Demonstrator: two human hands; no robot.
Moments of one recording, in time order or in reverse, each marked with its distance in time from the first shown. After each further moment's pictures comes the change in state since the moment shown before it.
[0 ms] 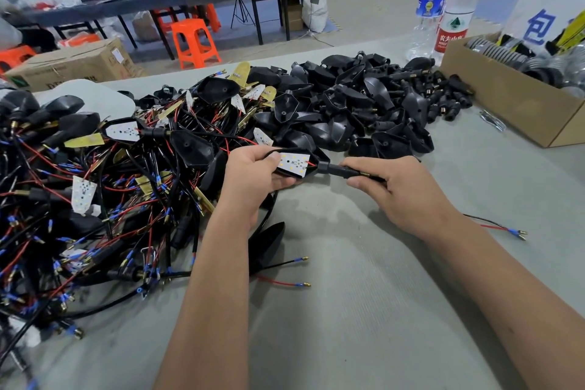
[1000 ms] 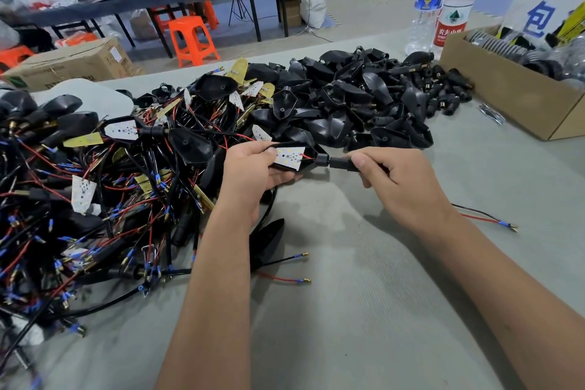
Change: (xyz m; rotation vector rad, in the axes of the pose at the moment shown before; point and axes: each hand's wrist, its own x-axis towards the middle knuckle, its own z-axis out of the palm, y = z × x) left_hand 0.002 0.000 0.002 -0.111 0.039 -0.040; right_hand -0.001 -0.017 0.000 0.066 0.091 0.048
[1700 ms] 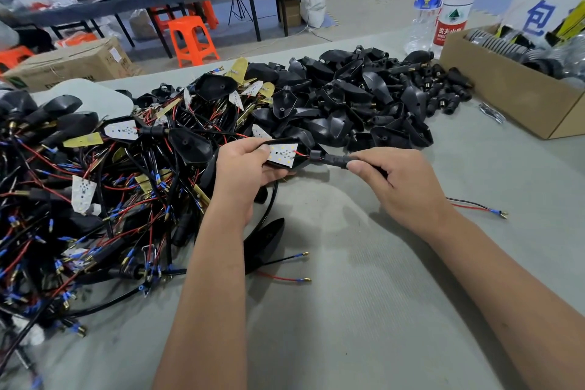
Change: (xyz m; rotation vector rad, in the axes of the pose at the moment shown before) left_hand 0.000 0.003 -0.007 0.035 0.021 0.055; right_hand 0.002 0.011 0.003 -0.088 0.027 -0.106
